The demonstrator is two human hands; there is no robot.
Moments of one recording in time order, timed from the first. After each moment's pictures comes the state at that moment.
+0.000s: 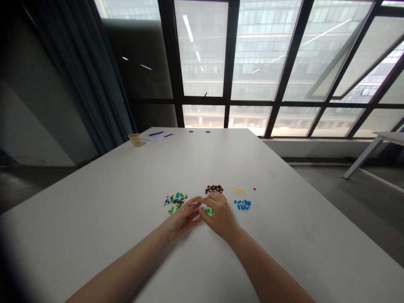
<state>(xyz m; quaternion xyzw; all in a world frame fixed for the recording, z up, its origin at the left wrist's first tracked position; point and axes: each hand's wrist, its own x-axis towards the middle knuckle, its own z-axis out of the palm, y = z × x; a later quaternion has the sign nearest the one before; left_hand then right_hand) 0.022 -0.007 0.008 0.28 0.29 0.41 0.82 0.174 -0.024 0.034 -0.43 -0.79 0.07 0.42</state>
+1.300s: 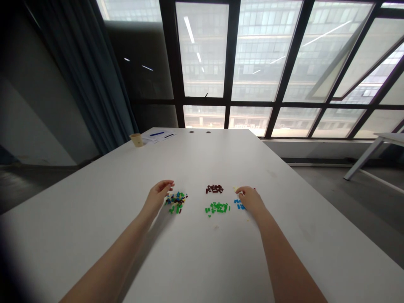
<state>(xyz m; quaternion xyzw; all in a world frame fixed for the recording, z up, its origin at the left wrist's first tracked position) -0.045 0.044 0.020 0.49 0.52 0.56 0.42 0.285 0.026 0.001 -0.68 -0.68 0.10 0.27</state>
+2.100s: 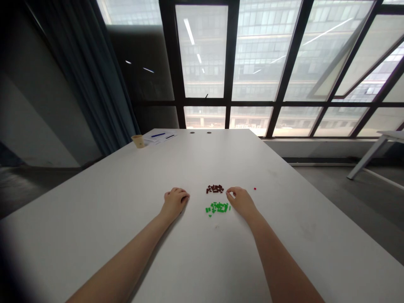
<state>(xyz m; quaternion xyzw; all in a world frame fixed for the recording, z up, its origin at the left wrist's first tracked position) -0.017 0.038 -0.006 0.79 0.58 0.21 0.06 0.244 0.012 0.022 -0.63 -0.72 0.12 0.27</state>
